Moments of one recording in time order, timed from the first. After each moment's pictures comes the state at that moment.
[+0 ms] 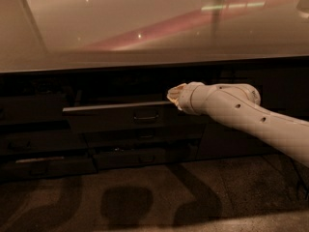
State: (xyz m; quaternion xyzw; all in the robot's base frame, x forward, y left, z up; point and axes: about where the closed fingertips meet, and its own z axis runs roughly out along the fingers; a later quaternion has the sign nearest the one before) arm 0.667 -0.081 0.746 -0.46 0.74 0.01 0.49
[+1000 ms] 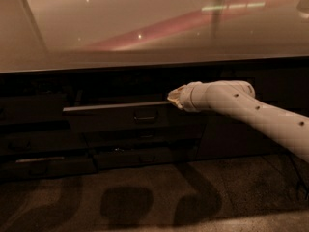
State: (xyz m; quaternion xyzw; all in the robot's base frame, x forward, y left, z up) arm 0.692 -0.085 0.713 -0.44 0.77 0.06 0.45
